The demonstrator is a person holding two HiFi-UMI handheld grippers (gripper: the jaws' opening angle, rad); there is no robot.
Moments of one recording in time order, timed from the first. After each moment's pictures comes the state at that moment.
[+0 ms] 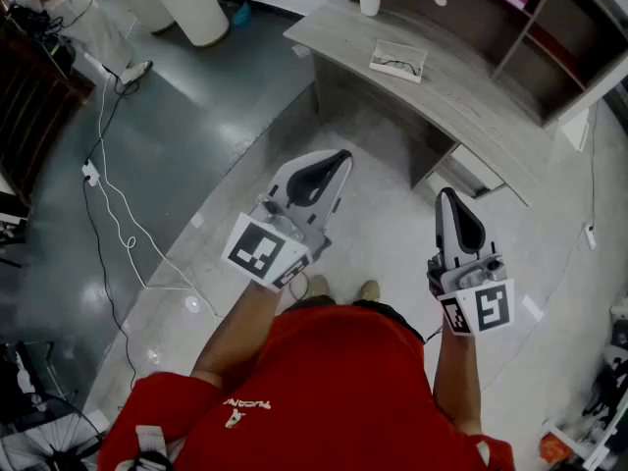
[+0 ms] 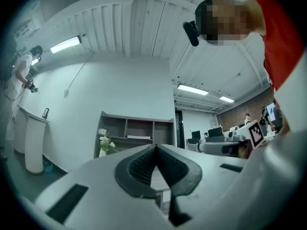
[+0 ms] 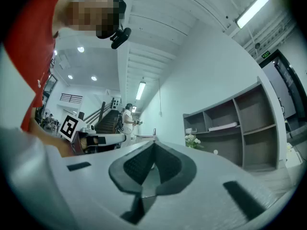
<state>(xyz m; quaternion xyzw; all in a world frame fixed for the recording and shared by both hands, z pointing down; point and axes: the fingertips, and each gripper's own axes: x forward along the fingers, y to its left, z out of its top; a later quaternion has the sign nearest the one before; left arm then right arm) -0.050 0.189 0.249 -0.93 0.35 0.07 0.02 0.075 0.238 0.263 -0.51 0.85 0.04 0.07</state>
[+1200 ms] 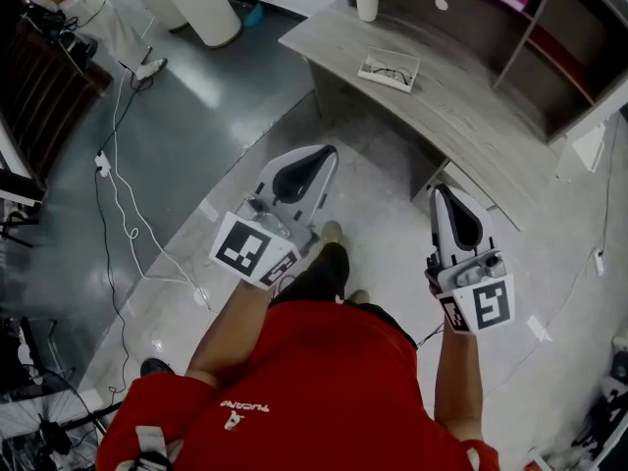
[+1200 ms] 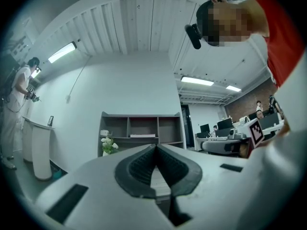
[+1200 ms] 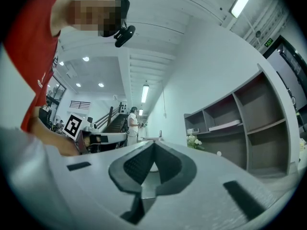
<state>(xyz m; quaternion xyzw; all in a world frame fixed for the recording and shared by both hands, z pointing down) 0.027 0.154 0.253 -0.92 0.40 0.05 0.05 0.162 0.195 0.275 -0.46 0.88 0.04 0.08</state>
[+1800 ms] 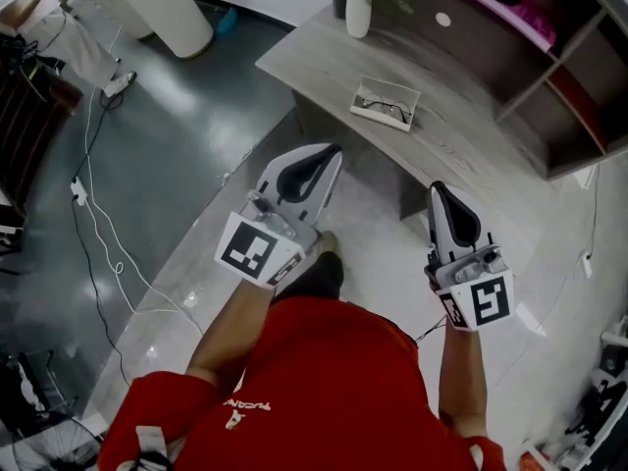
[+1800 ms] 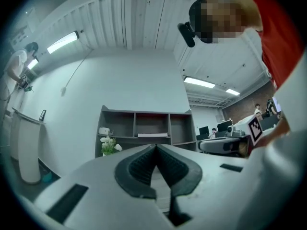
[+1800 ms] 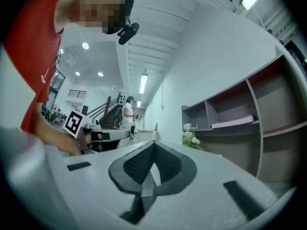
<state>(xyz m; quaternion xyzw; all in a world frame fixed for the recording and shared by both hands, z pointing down) 0.018 -0.019 0.268 -0.93 0.37 0.06 0.04 0.138 0.026 0.285 -0.47 0.88 0.06 0.03</state>
